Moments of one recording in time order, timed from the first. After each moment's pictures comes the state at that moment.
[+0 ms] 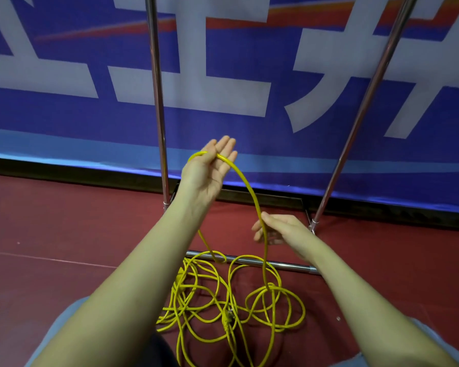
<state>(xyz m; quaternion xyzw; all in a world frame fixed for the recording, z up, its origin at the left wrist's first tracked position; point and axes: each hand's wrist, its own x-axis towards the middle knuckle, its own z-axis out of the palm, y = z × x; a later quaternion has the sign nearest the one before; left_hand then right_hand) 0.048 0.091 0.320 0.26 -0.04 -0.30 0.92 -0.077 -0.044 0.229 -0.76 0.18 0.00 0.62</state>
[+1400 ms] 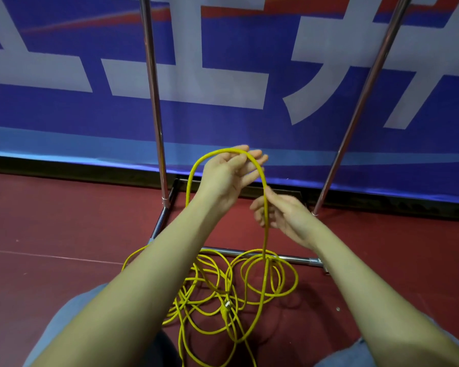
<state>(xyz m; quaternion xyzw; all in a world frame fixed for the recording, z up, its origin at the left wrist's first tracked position) 0.024 0.074 0.309 0.38 -0.16 -0.32 0.85 -0.069 -0.037 0.247 -0.66 0.14 -0.04 0.73</state>
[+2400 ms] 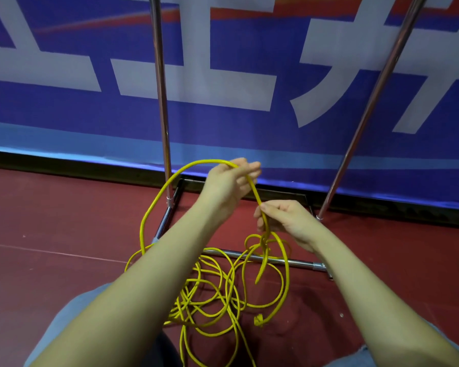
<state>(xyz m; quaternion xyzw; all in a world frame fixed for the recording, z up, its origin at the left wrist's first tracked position) 0.025 0.078 0.300 0.43 -0.10 -0.32 0.84 -0.067 -0.038 0.245 -0.75 0.12 -0.04 0.65</state>
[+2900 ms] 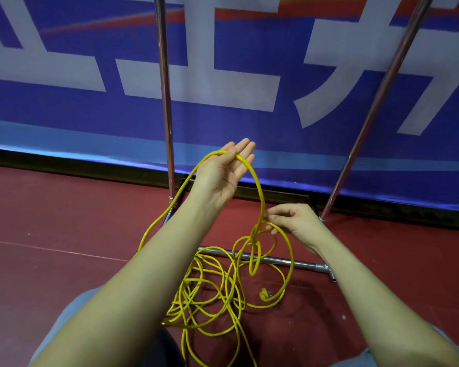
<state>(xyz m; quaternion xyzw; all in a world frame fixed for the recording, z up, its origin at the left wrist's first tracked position) 0.031 0.090 0.321 0.31 -0.05 -0.32 0.89 -0.066 -0.056 0.224 -0.76 0.17 -0.09 0.62</state>
